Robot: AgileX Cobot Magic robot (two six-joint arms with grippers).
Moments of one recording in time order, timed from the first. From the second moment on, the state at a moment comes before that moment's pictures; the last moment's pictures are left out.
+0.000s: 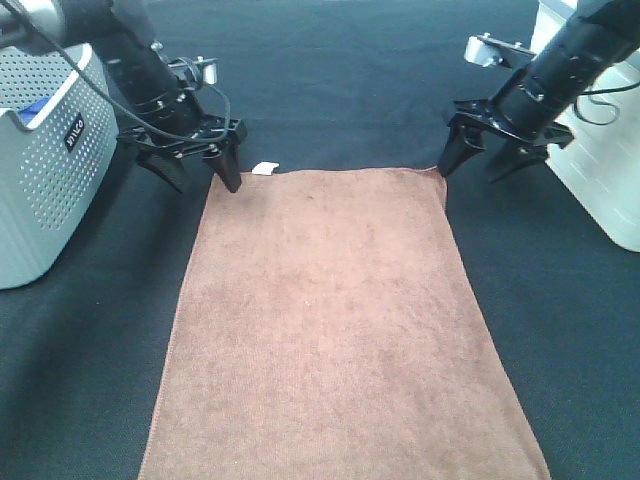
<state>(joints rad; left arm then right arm) -0.23 2.53 -2.24 -0.29 1.20 0.11 0.07 2.22 -1.71 0.40 0.90 -0.35</state>
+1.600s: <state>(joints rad) -0.26 2.71 -2.37 -0.38 1.09 0.17 0.14 2.55 -2.05 0.33 0.79 -0.36</state>
